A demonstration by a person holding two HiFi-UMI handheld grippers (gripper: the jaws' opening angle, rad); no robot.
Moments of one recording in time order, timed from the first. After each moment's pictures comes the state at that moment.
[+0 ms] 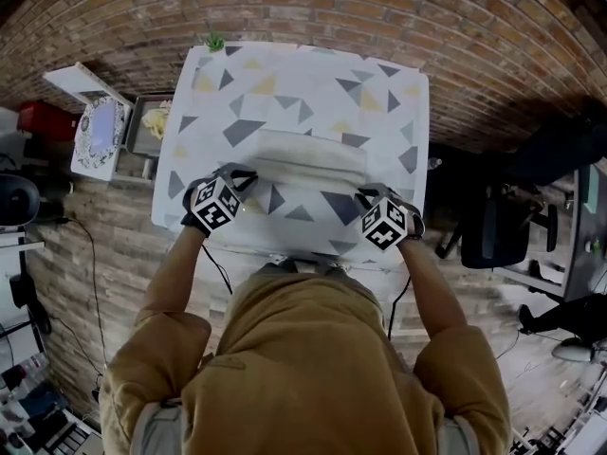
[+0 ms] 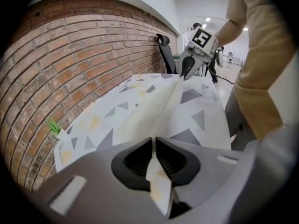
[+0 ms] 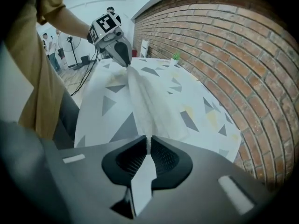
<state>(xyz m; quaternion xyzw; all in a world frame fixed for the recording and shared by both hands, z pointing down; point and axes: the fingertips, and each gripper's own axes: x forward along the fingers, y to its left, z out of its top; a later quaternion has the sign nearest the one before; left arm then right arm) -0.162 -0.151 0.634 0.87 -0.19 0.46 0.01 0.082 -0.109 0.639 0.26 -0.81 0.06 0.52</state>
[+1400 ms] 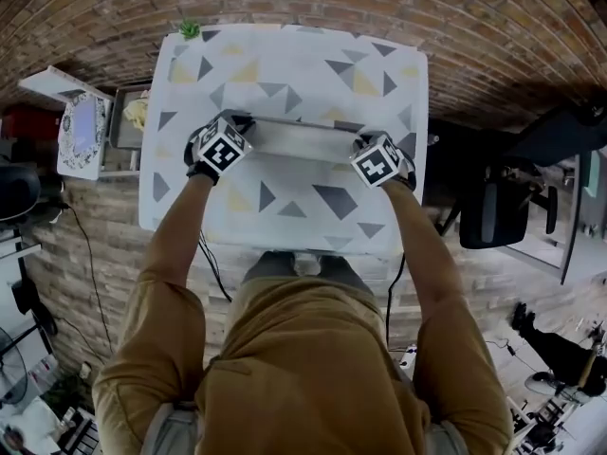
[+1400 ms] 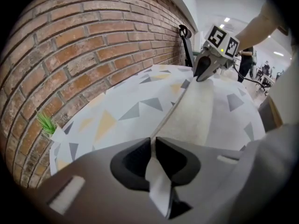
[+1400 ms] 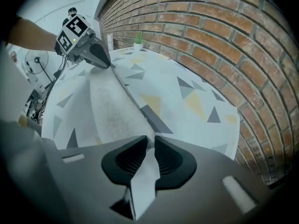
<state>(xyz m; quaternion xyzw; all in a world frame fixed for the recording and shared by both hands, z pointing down) -0.139 -0.284 0.669 0.84 -0.24 0.48 0.06 0.109 -0.225 0.679 0.36 -0.75 0.20 0.52</state>
